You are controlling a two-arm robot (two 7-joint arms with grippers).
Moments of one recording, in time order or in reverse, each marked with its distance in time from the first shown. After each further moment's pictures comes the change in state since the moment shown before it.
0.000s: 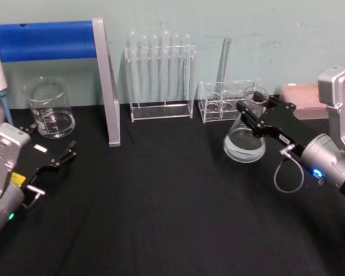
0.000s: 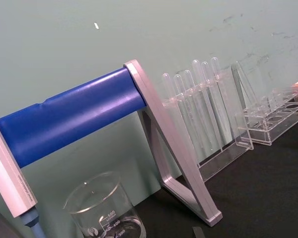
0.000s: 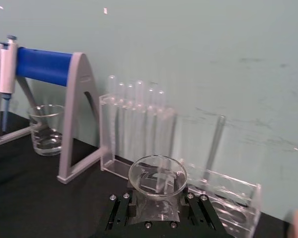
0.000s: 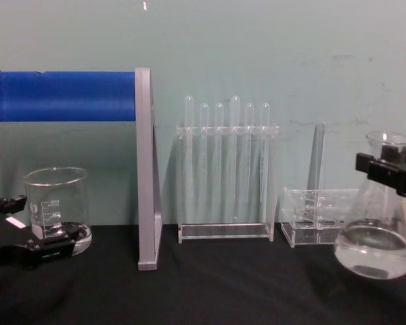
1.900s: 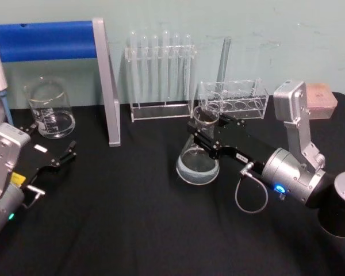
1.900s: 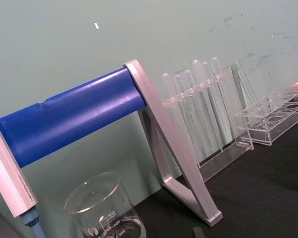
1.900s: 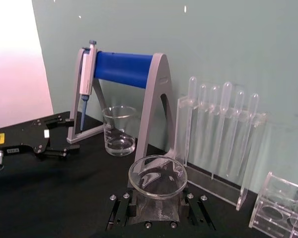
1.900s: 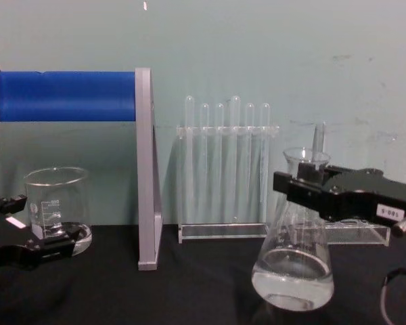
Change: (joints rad) left arm 0.000 0.000 0.000 0.000 0.000 0.000 0.000; right arm 0.013 -0.040 -0.121 -0.019 0.029 0.007 0.105
